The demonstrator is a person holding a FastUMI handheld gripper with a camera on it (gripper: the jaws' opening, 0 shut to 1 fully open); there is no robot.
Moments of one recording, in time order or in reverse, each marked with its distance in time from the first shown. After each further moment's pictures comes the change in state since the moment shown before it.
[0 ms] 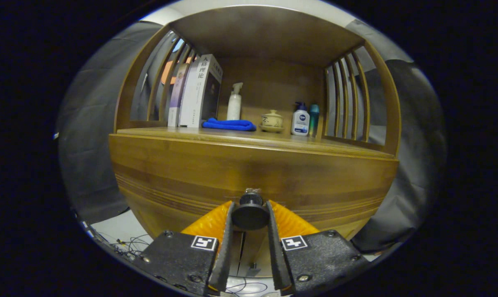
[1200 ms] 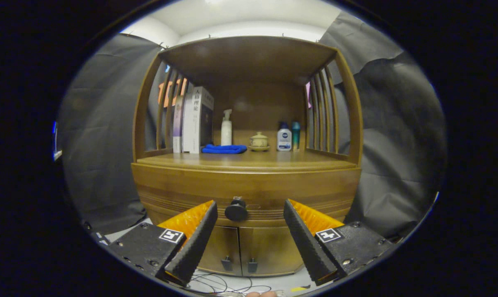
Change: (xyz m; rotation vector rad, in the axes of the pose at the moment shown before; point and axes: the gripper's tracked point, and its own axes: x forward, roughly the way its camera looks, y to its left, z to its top) arm -0.069 -0.018 0.025 0.059 -0.079 0.010
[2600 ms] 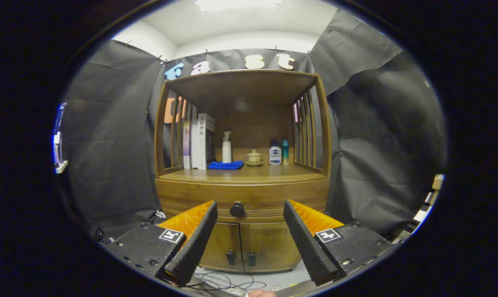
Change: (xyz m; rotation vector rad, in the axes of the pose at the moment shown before) arm -0.136 -0.018 0.049 0.052 -0.097 -0.017
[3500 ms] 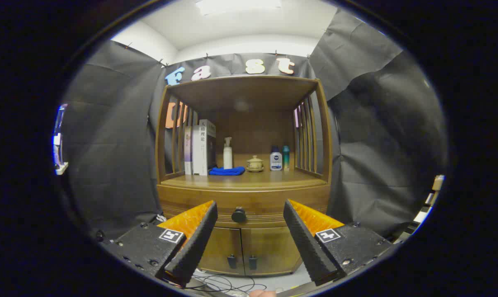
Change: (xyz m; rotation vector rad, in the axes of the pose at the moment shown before) arm -0.005 0.002 0.009 0.004 -0.033 0.008
